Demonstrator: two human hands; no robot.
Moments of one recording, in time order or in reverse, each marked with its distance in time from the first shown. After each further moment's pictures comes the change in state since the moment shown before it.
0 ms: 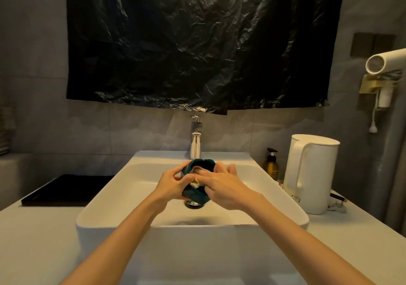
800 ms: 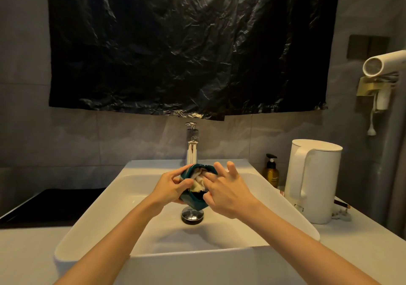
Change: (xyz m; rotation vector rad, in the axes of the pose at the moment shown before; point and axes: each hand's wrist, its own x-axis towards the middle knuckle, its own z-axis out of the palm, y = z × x) left_hand 0.047 -0.005 -0.008 0.053 -0.098 0.046; right_hand 0.022 0.021 0.009 -0.379 0.096 0.069
